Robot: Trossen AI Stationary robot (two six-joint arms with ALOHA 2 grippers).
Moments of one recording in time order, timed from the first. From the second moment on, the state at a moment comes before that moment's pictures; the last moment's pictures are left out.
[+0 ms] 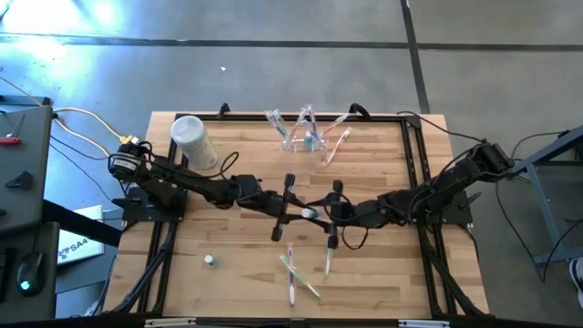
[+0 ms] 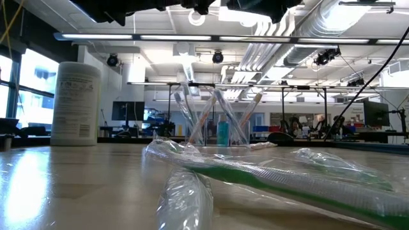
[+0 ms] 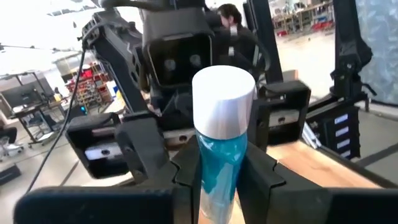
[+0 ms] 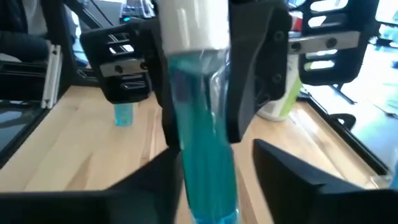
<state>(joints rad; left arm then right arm) -0.16 1.61 0.90 0.84 0.08 0.31 0.39 1.41 0.83 0.34 0.51 0.01</state>
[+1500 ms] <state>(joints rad) -0.16 1.51 0.90 0.45 0.03 0.28 0.31 1.43 0.83 0.46 0.26 -0.13</state>
